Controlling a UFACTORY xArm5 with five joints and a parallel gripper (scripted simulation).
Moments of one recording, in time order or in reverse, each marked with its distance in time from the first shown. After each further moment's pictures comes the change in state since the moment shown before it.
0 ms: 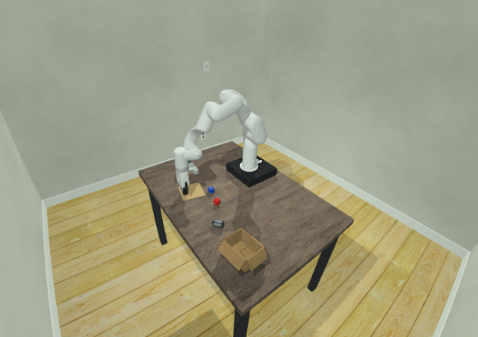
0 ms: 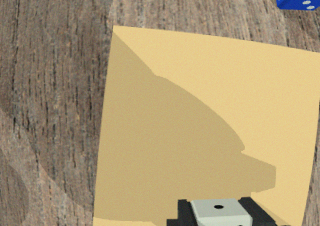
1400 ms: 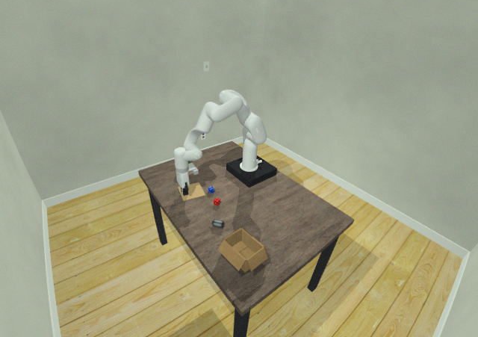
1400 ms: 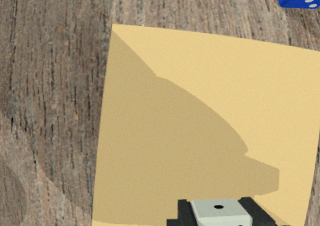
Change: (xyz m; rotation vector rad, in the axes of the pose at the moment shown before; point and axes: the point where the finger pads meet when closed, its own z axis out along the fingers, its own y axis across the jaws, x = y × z) arm 0.000 0.000 0.003 0.000 0.000 0.000
